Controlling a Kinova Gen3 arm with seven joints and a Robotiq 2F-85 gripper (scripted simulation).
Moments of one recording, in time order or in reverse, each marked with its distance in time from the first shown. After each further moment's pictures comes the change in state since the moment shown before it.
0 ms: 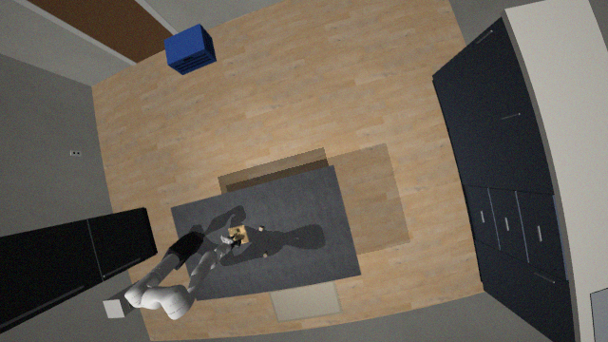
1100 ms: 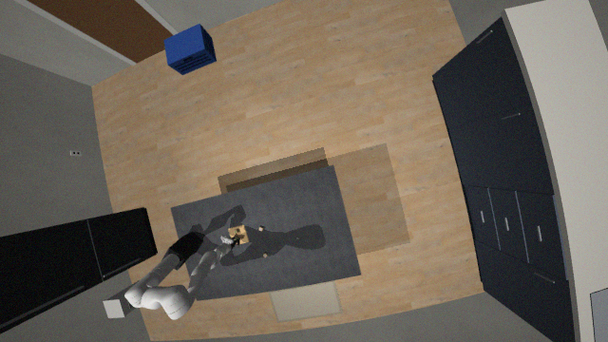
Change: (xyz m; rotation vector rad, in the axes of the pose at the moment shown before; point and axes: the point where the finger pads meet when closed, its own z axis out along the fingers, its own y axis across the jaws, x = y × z) arm 0.000 0.000 0.000 0.000 0.000 0.000
